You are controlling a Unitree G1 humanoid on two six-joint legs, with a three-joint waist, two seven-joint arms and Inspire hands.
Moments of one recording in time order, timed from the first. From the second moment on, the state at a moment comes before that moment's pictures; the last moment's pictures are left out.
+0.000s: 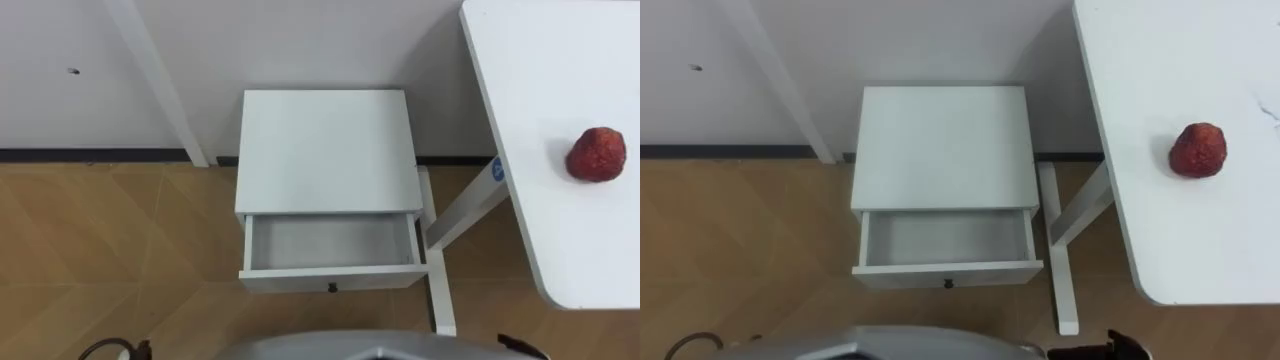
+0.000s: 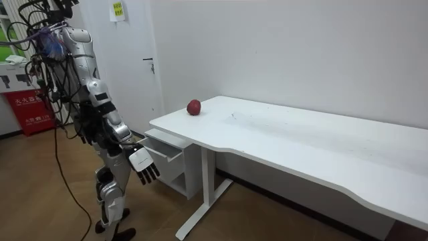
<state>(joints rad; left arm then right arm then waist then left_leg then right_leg) 0.23 0.20 0.19 1.12 0.42 0.04 0.12 0.12 -0.26 -0.14 1.29 0.08 -0.03 -0.01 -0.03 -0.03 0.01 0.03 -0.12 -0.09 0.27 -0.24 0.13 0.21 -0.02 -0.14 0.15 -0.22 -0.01</state>
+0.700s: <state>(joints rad) 0.23 0.21 0.27 1.12 0.38 0.03 0.15 0.15 -0.26 -0.51 1.19 0.90 -0.04 -0.17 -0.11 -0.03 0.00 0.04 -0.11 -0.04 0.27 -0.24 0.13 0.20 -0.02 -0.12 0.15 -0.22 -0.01</state>
